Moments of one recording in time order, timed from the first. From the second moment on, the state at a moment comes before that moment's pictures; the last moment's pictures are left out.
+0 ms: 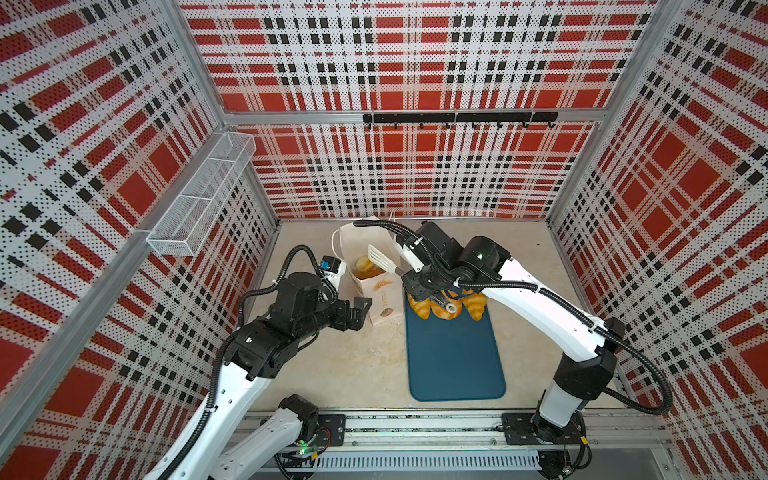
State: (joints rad) left arm -0.54 0.81 1.06 -0.85 0.05 -0.22; right arm 0.95 1.71 1.97 -1.23 0.16 0.23
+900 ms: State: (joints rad) left arm -0.90 0.95 1.06 -0.73 -0.19 -0.28; right arm 0.94 1.28 1.51 -1.24 0.30 0.40
